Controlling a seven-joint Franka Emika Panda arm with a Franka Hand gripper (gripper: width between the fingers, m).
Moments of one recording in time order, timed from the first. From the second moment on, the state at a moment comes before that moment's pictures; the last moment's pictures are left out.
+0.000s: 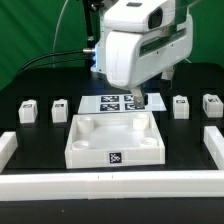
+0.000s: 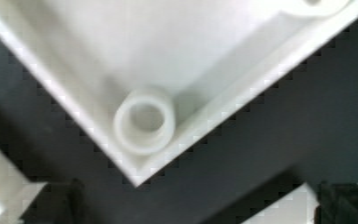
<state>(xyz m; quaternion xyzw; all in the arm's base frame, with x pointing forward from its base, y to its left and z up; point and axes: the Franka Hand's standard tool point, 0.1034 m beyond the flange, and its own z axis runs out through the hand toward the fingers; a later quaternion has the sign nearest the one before) 0.520 0.042 0.092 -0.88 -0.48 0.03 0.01</state>
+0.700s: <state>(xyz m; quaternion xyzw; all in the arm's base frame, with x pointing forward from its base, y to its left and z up) 0.488 0.028 0.075 -0.83 -0.56 0.04 0.02</state>
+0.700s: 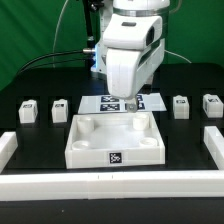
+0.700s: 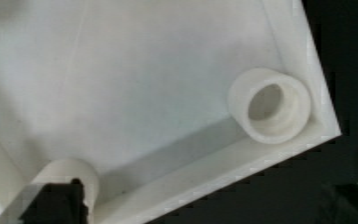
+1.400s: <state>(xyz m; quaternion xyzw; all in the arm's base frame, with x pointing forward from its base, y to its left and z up) 0.460 -0.001 0.058 -0.69 -0.72 0.04 0.03</state>
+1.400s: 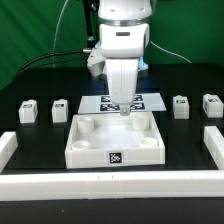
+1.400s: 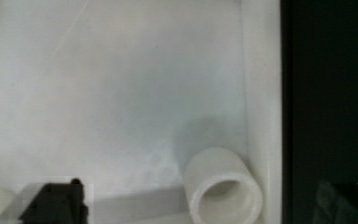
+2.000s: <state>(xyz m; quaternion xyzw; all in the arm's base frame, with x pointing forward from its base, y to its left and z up) 0.450 -0.016 0.050 -0.66 -0.75 0.04 0.03</state>
